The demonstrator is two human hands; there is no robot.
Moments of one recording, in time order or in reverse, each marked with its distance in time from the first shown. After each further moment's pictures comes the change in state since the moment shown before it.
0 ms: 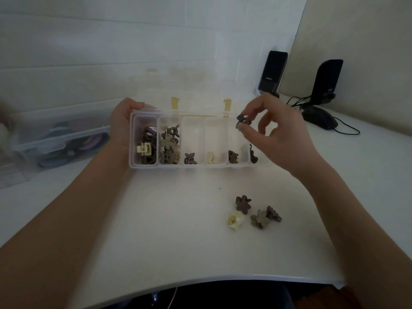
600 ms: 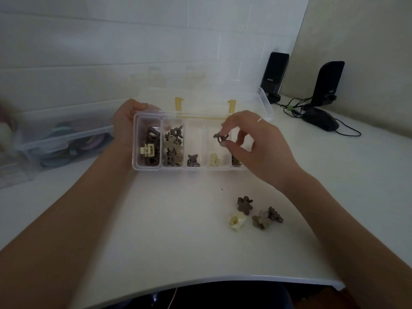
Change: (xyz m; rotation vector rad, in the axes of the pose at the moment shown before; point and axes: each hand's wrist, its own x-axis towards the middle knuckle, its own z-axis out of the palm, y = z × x) left_hand 0.002 -0.002 0.000 -0.073 -0.063 0.012; right_hand -0.009 -0.005 0.026 -0.102 -0.094 -0.156
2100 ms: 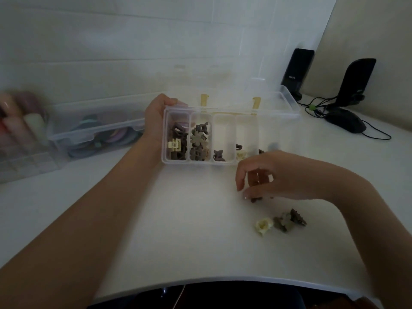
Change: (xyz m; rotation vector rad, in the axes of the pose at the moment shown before) left_hand 0.002 -0.008 0.006 0.089 0.069 -0.015; right_hand -0.002 -0.021 -0.019 0.023 -0.889 0.186
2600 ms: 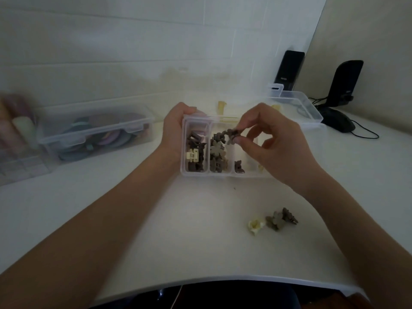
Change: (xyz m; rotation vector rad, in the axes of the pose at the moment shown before) left_hand -0.013 -0.023 0.026 0.045 -0.113 -0.084; right_hand 0.013 0.002 0.006 0.284 0.847 -0.275
